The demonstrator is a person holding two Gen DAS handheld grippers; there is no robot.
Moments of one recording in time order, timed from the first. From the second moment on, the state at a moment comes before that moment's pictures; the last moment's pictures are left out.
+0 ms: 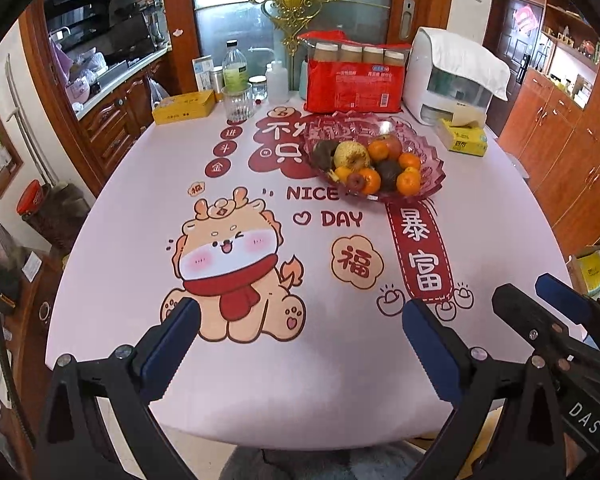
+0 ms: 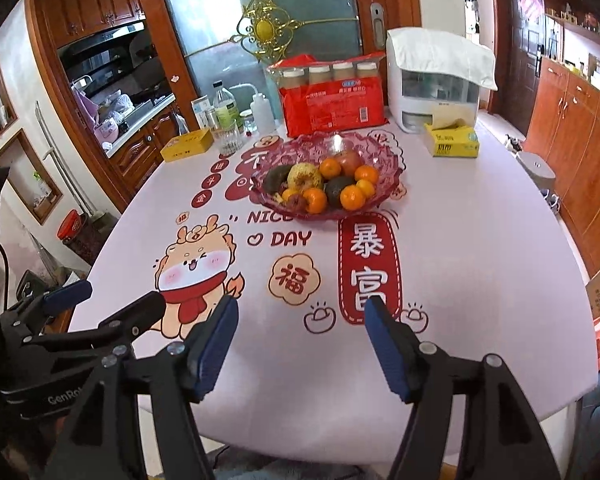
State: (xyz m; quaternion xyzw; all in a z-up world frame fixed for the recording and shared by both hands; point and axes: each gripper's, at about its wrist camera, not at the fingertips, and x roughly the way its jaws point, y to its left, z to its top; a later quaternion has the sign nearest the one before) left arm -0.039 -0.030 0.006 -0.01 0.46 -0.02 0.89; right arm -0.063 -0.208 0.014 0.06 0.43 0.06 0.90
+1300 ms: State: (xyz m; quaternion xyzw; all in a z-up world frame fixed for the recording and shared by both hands) left arm -0.036 -0.032 0.009 0.00 0.46 -0.02 0.89; right arm -0.066 -0.207 0.015 0.07 0.42 0.05 0.90
